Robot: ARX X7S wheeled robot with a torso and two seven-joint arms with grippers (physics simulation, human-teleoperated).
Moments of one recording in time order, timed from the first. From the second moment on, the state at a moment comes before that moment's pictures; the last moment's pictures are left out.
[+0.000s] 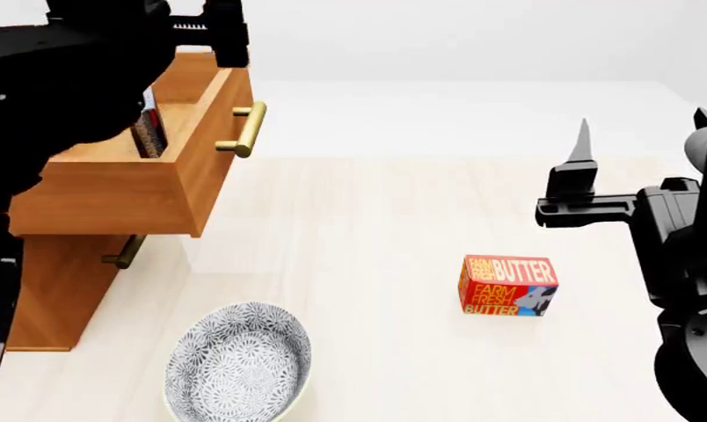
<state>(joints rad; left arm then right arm) -1.46 -0.44 0.52 -0.25 -1.01 -0.94 -0.53 0.63 0.48 0.09 -0.89 0.49 1.25 0.35</state>
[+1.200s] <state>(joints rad) -1.31 -0.06 0.76 -0.54 -0.94 -0.74 -0.45 0.55 0.51 0.14 -0.88 0.51 1.17 0.33</state>
